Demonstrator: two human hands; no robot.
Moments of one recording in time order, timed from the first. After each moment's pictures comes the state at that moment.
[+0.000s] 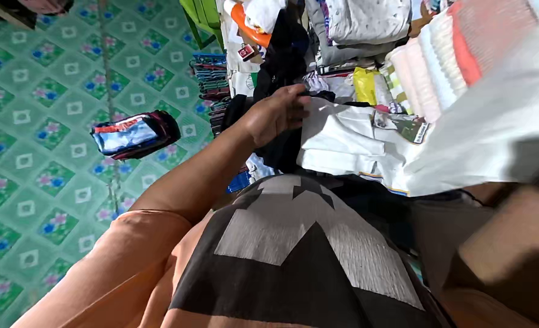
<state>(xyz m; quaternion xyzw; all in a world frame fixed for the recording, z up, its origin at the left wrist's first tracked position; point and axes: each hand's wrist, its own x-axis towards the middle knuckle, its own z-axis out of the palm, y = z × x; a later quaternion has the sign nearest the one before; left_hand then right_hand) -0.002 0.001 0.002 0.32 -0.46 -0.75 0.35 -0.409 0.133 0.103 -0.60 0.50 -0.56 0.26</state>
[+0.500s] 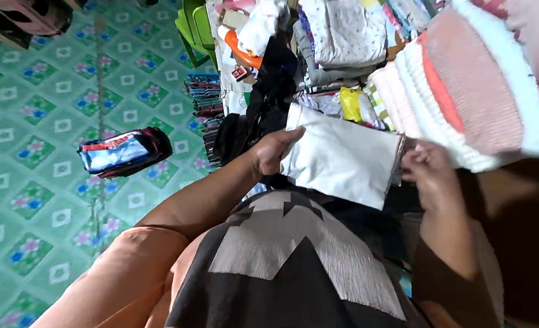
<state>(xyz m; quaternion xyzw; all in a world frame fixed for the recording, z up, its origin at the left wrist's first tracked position) -0.029 0.018 -0.005 0.34 -0.28 -0.86 0.25 -0.374 0.120 0.040 -0.45 0.75 -0.37 0.31</state>
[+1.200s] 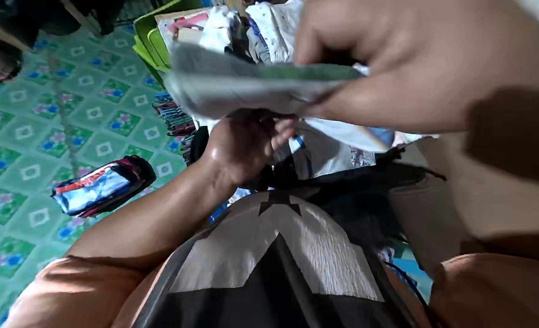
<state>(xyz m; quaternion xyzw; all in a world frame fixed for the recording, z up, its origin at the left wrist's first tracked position) -0.042 0.042 0.085 0.23 -0.19 -0.85 0.43 -0.242 0.042 0.250 -0.91 0.29 -0.19 0.24</state>
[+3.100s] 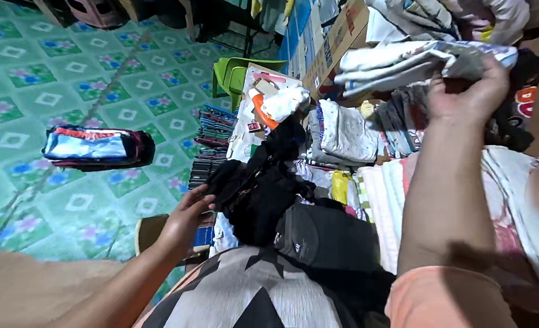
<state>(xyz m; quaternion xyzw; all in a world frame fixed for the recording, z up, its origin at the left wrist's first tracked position) 0.091 0.077 -0.088 0.56 -0.17 -0.57 0.57 -0.271 -0.217 0.236 -0.33 0.31 -0.78 0.43</state>
